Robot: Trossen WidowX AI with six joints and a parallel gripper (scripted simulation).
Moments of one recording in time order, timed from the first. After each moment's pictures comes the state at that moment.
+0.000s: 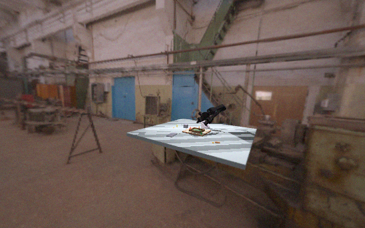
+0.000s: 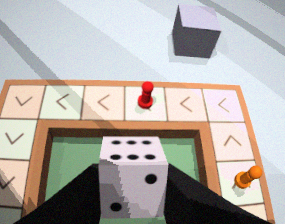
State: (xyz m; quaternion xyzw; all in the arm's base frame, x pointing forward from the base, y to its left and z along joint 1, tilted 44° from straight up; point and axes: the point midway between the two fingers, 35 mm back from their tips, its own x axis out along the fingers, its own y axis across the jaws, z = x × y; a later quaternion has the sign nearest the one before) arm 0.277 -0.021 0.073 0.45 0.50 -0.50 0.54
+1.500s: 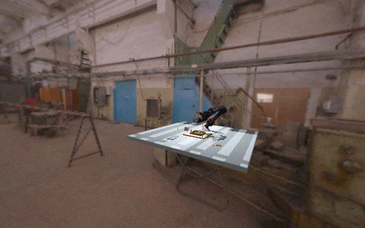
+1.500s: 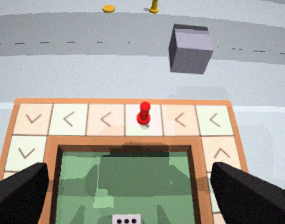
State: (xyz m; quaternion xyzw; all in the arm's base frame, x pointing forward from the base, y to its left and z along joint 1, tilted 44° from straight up) arm 0.279 -0.045 0.097 0.46 0.50 -0.51 0.53
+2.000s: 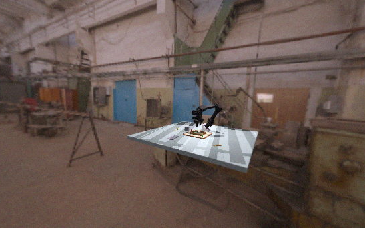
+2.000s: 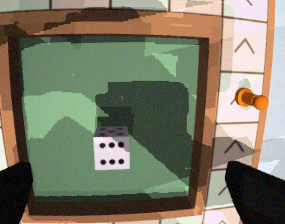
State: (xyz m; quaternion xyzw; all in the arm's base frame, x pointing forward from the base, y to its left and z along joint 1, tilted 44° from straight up) arm 0.272 -0.036 0.049 0.60 0.68 -0.31 0.30
